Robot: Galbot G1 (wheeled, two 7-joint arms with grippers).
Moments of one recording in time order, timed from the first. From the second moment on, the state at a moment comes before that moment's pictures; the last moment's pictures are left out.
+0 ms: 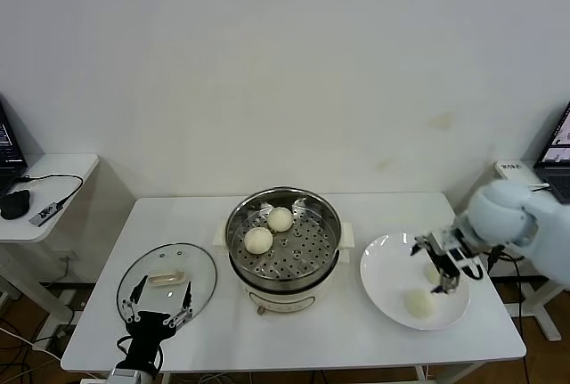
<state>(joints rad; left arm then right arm) 1.75 -1.31 -0.59 -2.15 0.02 0.01 -0.10 0.11 0.33 -0.94 1.77 -0.09 -0.26 -1.13</state>
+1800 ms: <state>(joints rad) 1.74 -1.32 -0.60 -2.14 0.03 0.01 -0.10 -0.18 0.46 -0.69 1.58 -0.18 -0.30 -1.06</state>
